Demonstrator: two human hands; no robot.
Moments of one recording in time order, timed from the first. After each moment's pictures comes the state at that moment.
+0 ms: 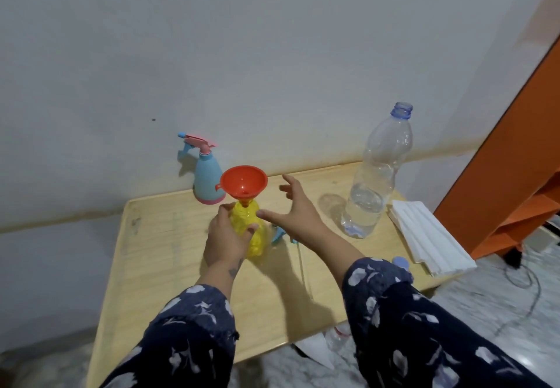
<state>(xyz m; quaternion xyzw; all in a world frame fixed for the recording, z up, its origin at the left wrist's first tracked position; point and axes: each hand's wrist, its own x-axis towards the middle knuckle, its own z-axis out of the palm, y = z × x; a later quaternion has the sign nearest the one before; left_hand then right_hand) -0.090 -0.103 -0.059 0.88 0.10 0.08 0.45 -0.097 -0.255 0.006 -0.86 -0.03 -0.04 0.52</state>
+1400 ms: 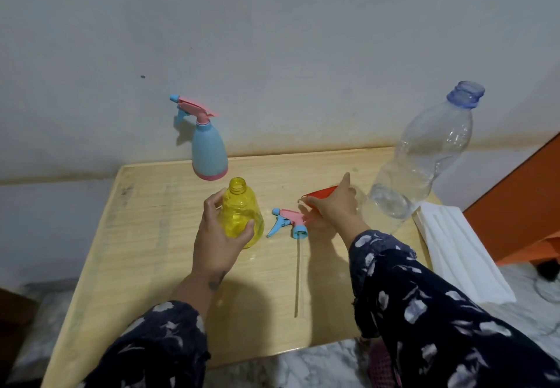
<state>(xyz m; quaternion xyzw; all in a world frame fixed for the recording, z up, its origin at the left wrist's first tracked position) -0.083 -0.107 -0.103 0.83 0.08 0.13 0.53 0.011 -0.336 -0.075 -0.89 0.22 0.04 0.39</state>
